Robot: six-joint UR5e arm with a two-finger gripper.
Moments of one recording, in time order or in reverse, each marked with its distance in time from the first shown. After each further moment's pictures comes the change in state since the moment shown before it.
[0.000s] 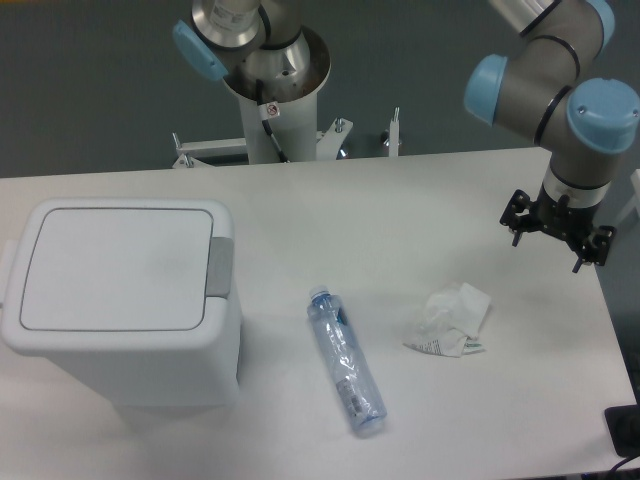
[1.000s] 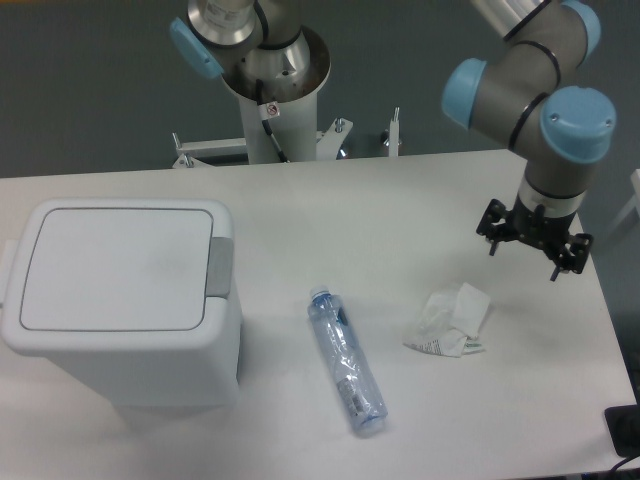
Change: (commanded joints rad) arm -0.100 0.043 -0.037 -0.009 -0.018 -0.188
